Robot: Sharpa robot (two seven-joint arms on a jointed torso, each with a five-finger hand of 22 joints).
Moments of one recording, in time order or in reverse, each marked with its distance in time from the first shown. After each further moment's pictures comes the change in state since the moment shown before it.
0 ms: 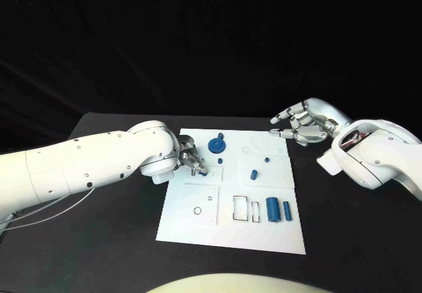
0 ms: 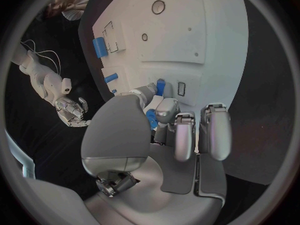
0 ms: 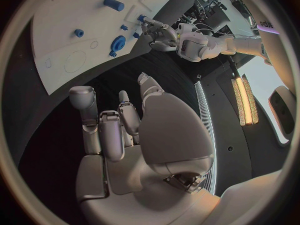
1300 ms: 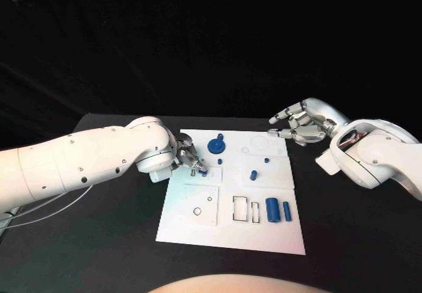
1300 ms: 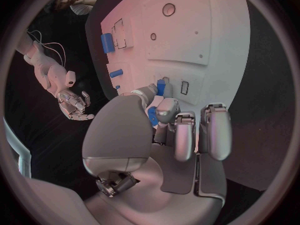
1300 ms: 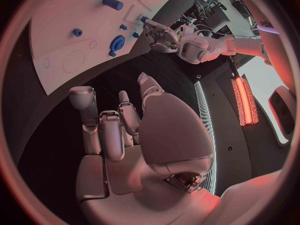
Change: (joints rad) left arm 0.020 -0.013 0.000 0.003 0.077 0.002 0.005; left_hand 0.021 0.014 -0.021 0.016 -0.003 -0.005 0.001 0.000 -0.010 -0.006 0.002 0.000 -0.003 -0.003 0.003 0.000 -0.001 0.000 0.000 0.000 -0.004 -0.001; right arm 0.001 0.004 0.000 -0.003 0.000 0.000 0.000; right_hand 0.000 0.000 0.000 0.000 0.000 0.000 0.000 -0.004 -0.001 0.000 0.000 0.000 0.000 0.000 0.000 0.000 0.000 0.000 0.000 0.000 0.005 0.001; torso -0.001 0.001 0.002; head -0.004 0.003
